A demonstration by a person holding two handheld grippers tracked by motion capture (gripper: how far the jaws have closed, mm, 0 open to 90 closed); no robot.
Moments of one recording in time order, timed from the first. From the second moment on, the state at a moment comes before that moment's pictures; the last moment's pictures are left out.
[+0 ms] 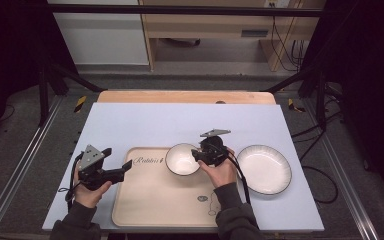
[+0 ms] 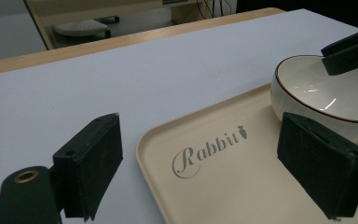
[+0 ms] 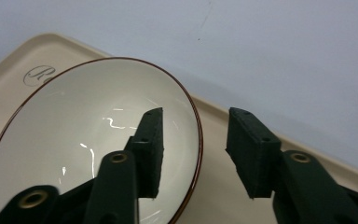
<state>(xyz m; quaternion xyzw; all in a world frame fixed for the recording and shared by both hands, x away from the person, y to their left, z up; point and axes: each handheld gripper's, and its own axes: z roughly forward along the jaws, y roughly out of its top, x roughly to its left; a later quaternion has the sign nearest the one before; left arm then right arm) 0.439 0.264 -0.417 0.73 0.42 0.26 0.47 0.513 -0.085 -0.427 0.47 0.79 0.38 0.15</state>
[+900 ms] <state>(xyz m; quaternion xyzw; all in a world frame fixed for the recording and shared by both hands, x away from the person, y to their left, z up) 0.440 0.268 -0.418 0.73 0.42 0.26 0.47 0.465 -0.143 -0.397 0.41 0.75 0.48 0.19</state>
